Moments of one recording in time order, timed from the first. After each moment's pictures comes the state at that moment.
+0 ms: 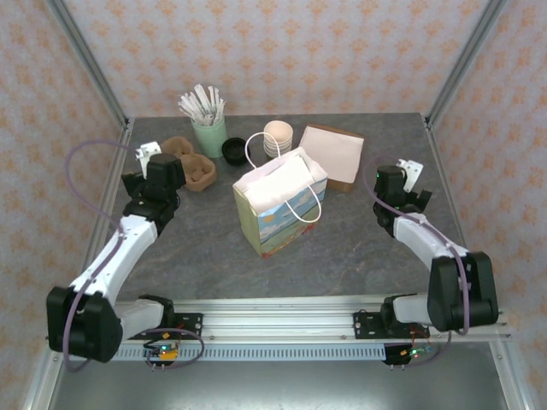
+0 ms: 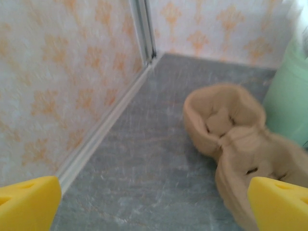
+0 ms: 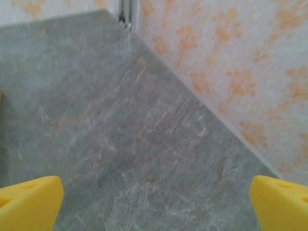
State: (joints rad) left arm -0.13 1.19 0.80 -0.18 -0.67 -0.22; right arm 0.12 1.35 0.67 0.04 0.69 0.27
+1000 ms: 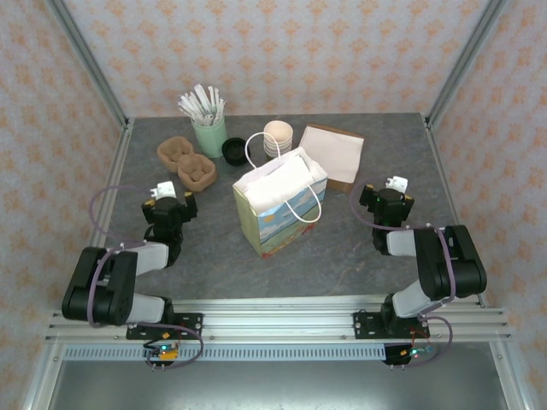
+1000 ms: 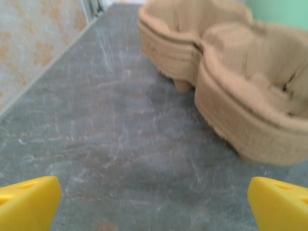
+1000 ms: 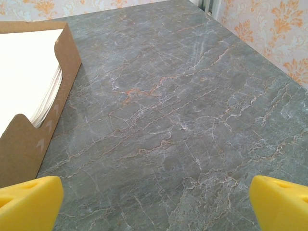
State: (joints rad) left arm -0.04 1.40 0.32 0.63 -0.38 -0.13; right arm 0.07 1.52 0.40 0.68 0.36 0.18
